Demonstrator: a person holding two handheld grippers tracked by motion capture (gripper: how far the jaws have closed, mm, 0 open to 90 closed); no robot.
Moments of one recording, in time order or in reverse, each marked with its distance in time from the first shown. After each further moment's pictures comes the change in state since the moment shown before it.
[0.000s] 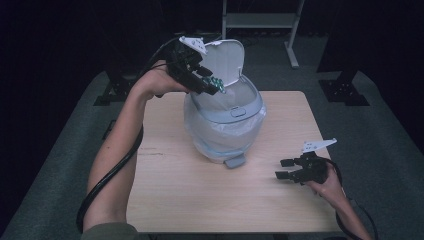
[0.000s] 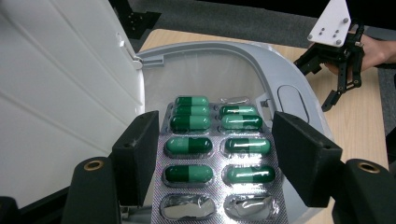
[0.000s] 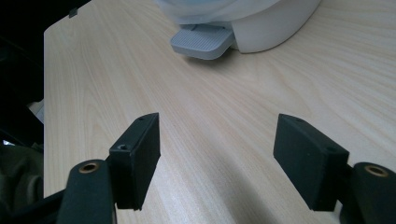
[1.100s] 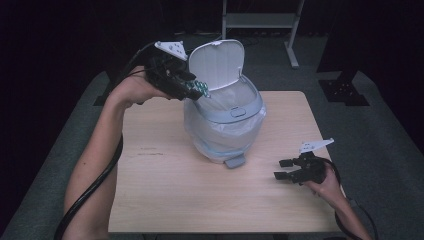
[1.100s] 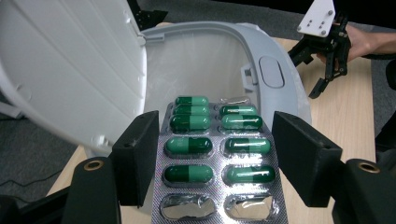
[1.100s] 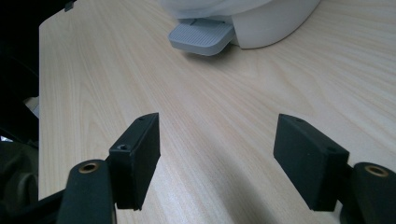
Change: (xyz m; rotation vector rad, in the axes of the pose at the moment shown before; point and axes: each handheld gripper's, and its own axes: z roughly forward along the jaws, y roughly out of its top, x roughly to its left) left arm -0.017 -0.025 -0.040 -0.009 0.030 -0.015; right arm 0.000 0.001 0.005 0.017 -0.004 -0.004
